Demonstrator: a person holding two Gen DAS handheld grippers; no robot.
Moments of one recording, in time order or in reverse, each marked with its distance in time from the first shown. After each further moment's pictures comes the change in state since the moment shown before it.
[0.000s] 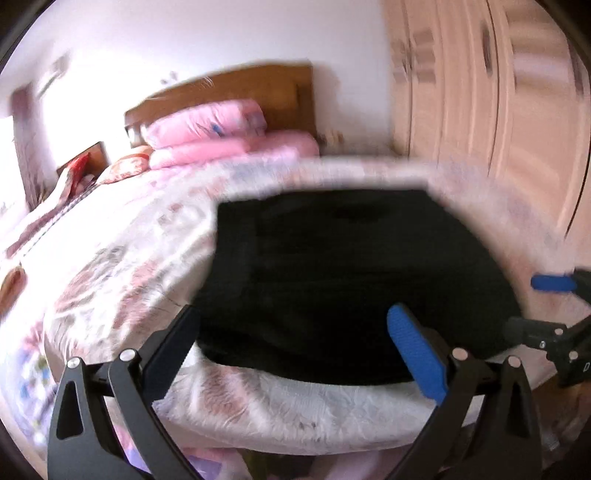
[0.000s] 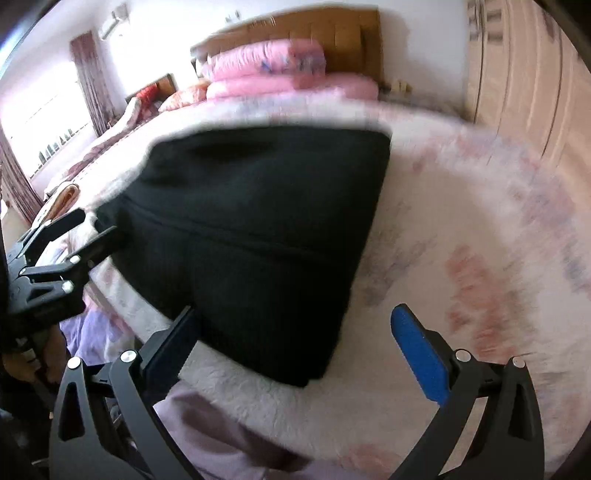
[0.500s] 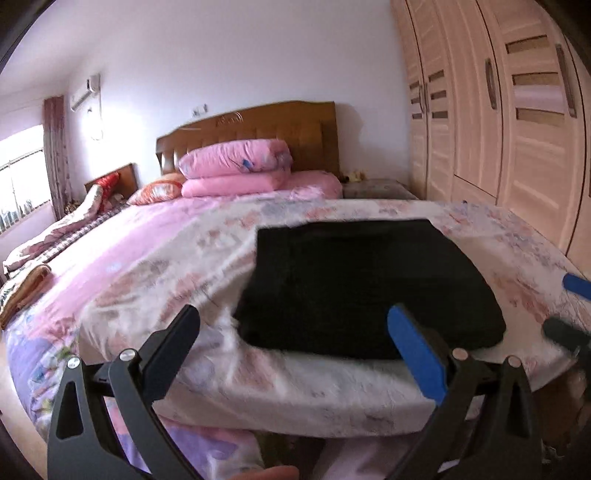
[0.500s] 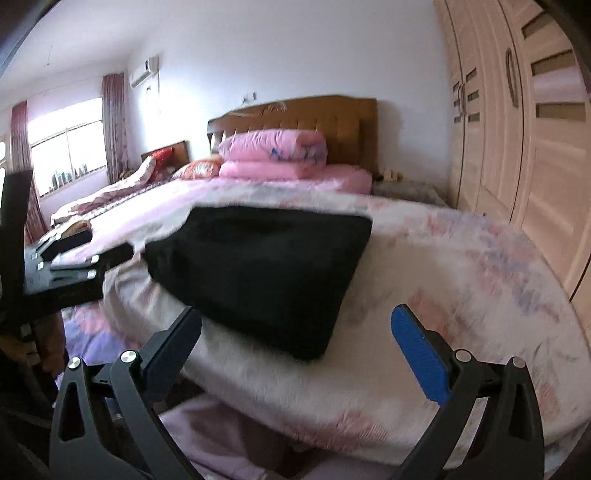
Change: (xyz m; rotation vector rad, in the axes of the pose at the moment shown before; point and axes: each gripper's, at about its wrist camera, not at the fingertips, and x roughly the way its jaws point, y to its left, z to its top) left arm -0.050 -0.017 -0.029 0.002 -0.094 0.109; right arm -0.067 0.023 -0.070 -0.066 -0.304 -0.035
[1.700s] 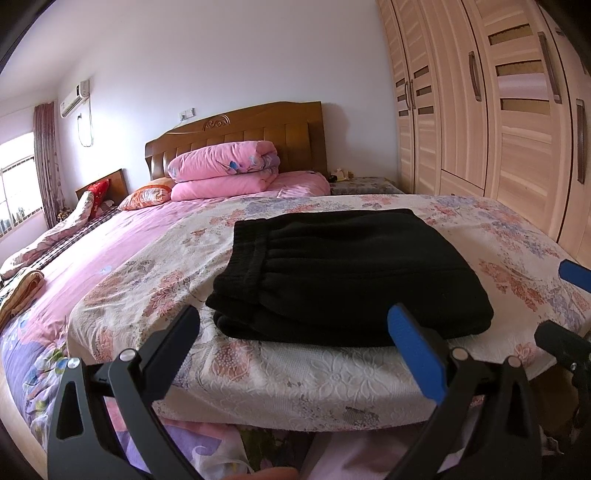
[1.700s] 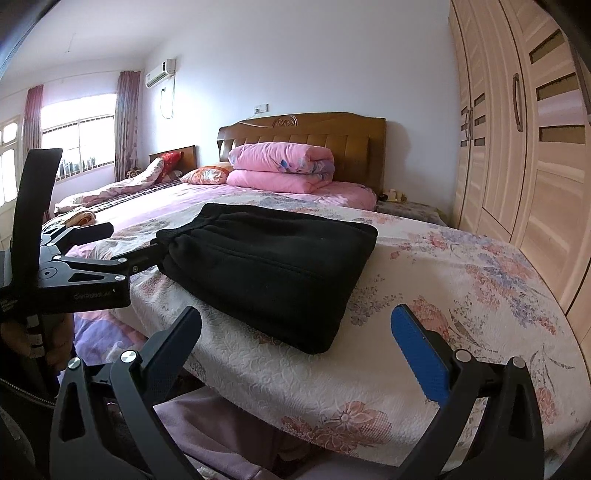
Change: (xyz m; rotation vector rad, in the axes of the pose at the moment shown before) left arm -0.009 -0.016 -0.009 0.022 -0.019 -0.023; right arm -0.017 0.013 -0.007 -0.068 -0.081 -0.004
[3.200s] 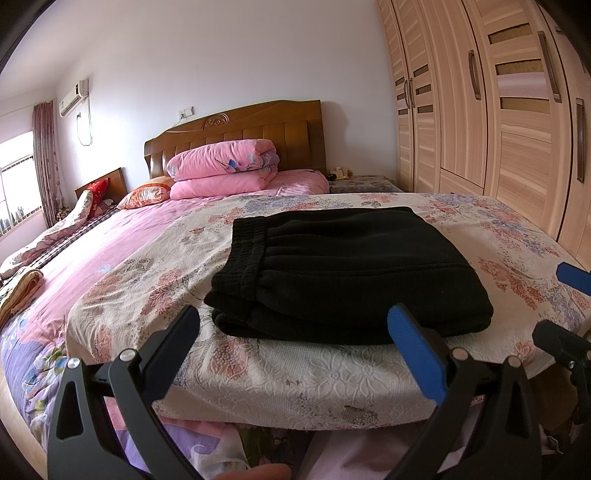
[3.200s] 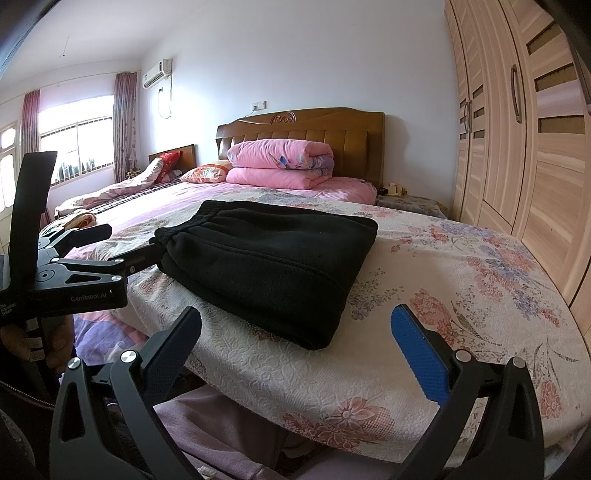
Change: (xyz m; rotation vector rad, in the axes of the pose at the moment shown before) left arm 0.002 0.001 0.000 0.004 0.002 -0.004; right arm 0.004 -0.002 -0.004 0.020 0.012 0.002
